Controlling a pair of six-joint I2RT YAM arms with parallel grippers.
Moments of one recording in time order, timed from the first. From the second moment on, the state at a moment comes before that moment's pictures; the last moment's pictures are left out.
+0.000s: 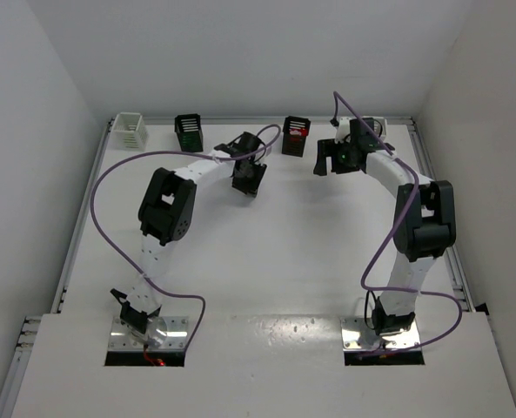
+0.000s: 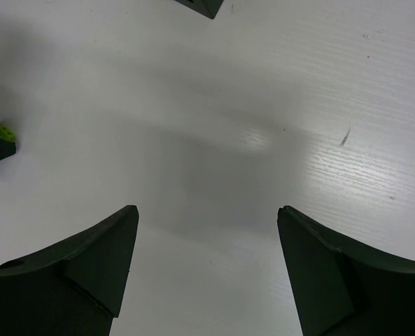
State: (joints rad) left arm -0.49 2.27 1.80 -0.60 0.06 -0.11; right arm 0.09 1.90 1.36 -0.31 -0.28 -0.01
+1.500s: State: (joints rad) left arm 0.22 2.24 2.24 -0.45 0.01 -0.12; right arm 0.14 1.97 1.45 -0.33 -0.35 -0.07
